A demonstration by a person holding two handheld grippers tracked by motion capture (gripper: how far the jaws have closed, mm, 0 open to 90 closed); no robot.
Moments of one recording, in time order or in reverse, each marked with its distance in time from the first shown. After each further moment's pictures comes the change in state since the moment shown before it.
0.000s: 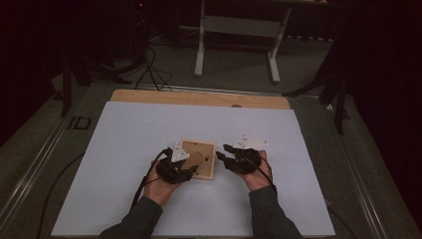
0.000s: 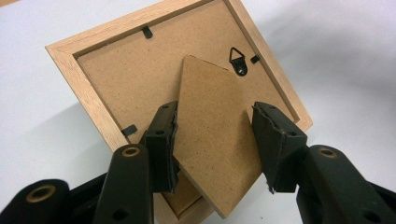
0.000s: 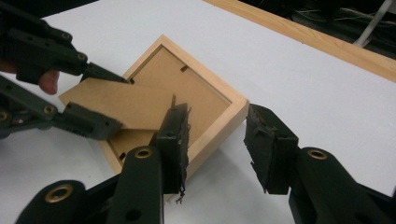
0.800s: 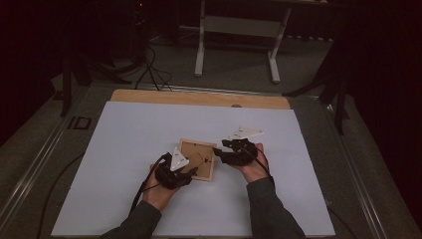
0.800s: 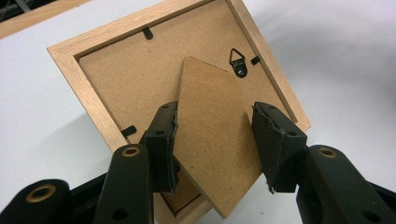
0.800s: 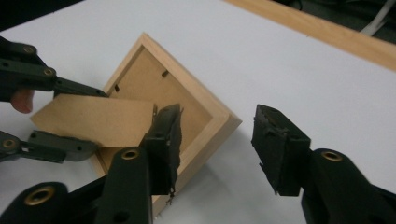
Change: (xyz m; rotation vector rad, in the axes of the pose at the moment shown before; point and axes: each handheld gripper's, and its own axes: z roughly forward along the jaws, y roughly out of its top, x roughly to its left) left arm -0.010 -0.010 -0.007 -0.060 0.049 0.066; right arm -0.012 0.013 0.019 0.076 0.043 0.033
